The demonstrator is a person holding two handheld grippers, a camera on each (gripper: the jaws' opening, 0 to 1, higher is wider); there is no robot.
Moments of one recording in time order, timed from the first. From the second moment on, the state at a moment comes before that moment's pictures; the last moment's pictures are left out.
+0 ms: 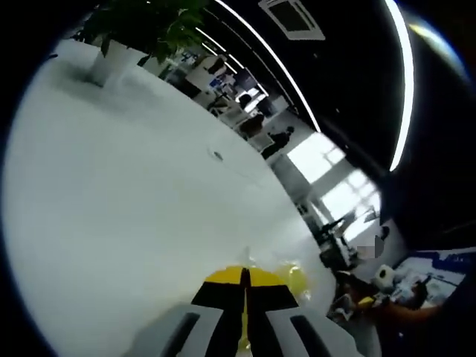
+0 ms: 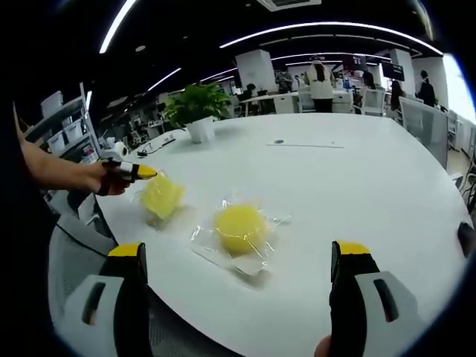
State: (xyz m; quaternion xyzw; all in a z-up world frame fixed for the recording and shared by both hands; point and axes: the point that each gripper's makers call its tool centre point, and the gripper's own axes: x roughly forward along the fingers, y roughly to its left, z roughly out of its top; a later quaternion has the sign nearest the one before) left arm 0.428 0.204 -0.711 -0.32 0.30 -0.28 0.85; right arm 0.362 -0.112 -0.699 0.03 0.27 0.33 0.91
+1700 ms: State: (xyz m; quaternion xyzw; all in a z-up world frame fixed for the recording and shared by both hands) left arm 0.434 0.179 -0.593 -0.17 0.17 -0.35 0.90; right arm 0.357 -0.106 -0.686 0.02 0.25 0.35 0.90
